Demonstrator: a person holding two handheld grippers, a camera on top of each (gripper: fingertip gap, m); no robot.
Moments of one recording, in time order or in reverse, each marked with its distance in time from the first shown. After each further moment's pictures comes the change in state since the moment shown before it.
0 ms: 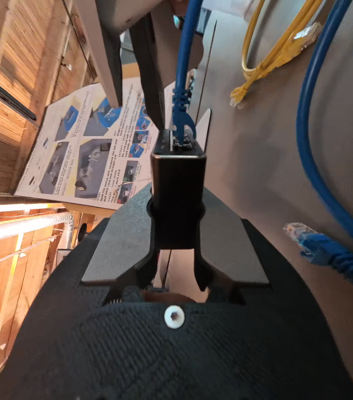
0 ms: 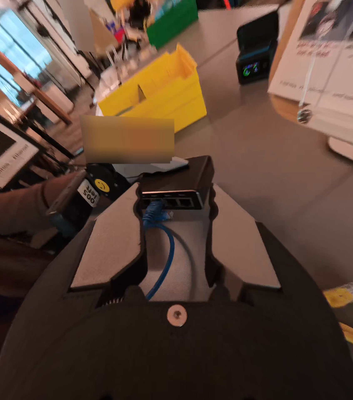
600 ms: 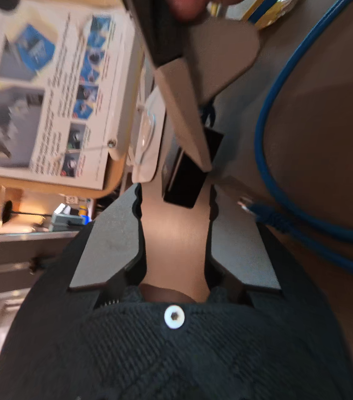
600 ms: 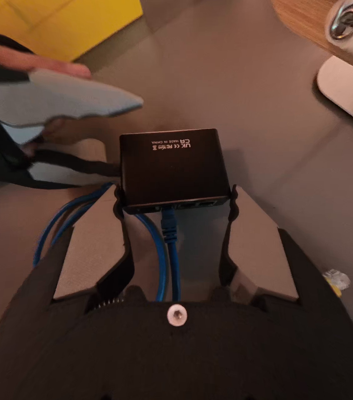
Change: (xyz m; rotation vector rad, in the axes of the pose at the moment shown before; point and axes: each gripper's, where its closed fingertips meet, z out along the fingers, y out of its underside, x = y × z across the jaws) left arm 0.031 0.025 -0.005 -0.147 0.240 -0.158; right arm 0.050 0.063 0.053 -0.346 0.299 -0.084
